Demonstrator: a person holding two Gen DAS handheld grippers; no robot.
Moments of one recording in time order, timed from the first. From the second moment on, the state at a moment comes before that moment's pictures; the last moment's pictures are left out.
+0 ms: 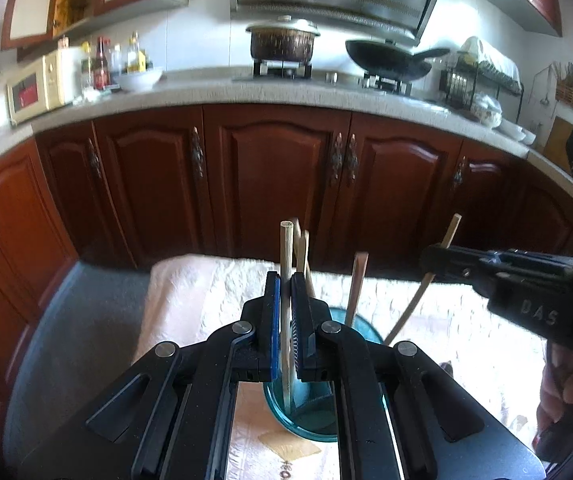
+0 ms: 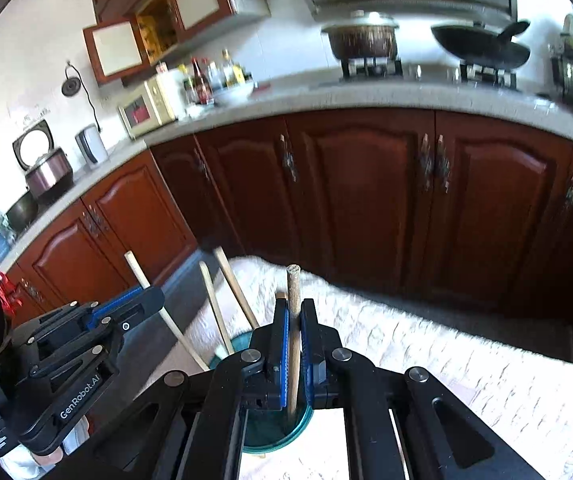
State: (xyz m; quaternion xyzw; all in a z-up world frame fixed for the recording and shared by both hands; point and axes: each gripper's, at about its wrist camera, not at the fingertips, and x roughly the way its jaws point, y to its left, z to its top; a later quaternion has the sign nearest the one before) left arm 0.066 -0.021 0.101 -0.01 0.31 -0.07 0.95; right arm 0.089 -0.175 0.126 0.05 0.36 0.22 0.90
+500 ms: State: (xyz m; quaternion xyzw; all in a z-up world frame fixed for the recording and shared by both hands) left arm 0.061 -0.020 0.093 -0.04 0.33 -0.08 0.94; right arm 0.082 -0.193 0.100 0.08 0.39 0.23 0.89
